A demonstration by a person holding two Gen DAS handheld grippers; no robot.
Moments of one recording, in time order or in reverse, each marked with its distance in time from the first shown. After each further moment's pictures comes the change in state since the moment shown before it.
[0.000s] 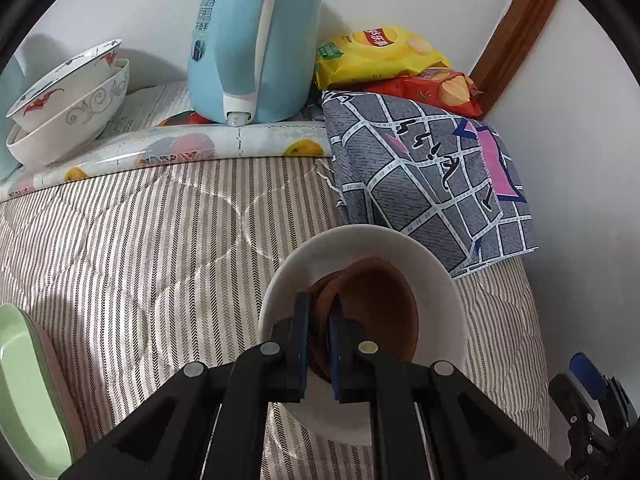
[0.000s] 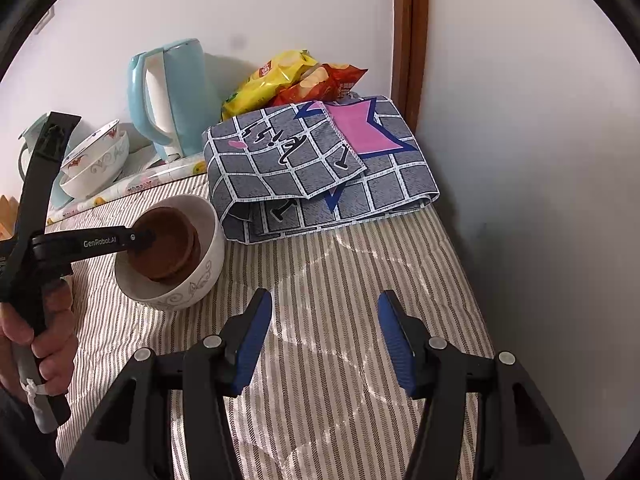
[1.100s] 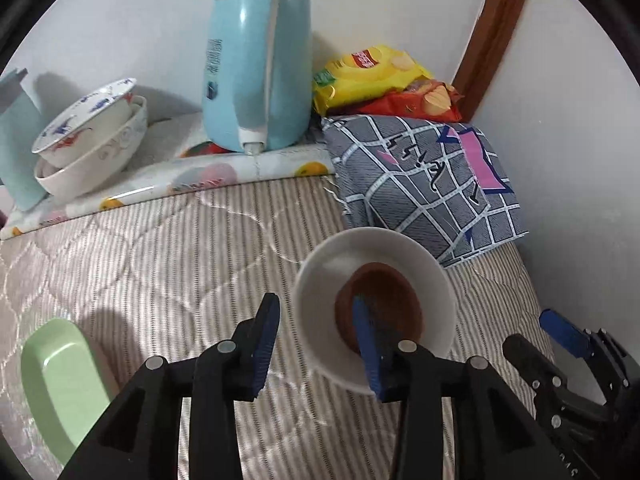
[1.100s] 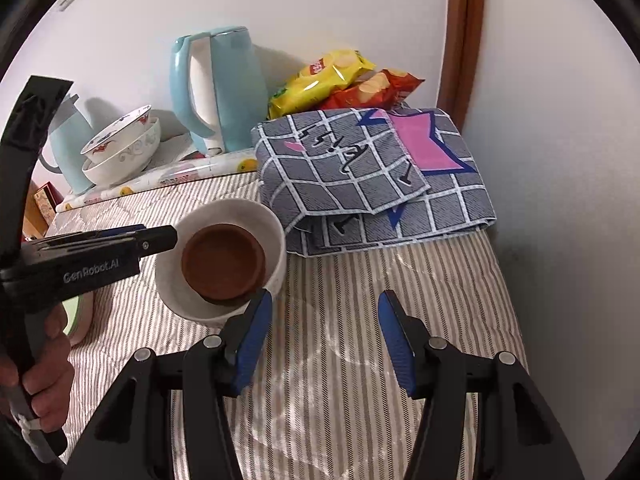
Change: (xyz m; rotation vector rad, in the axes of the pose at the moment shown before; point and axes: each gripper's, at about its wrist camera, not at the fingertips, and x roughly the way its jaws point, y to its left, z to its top) left arm -0.045 0.003 -0.005 0.091 -0.048 0.059; right arm 0.008 0.052 0.017 -0.085 0.011 0.067
